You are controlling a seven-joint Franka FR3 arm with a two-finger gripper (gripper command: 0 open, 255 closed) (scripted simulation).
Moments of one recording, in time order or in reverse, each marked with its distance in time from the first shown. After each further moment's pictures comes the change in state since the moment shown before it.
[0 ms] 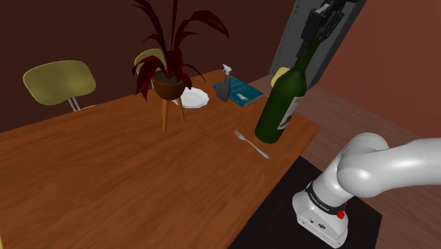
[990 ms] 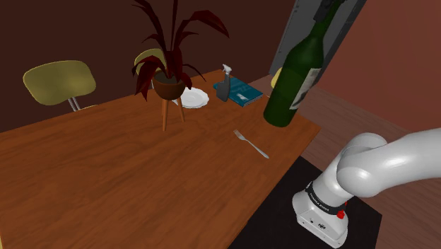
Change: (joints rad) arm -0.013 0.158 0.000 0.350 -0.016 -0.192 0.015
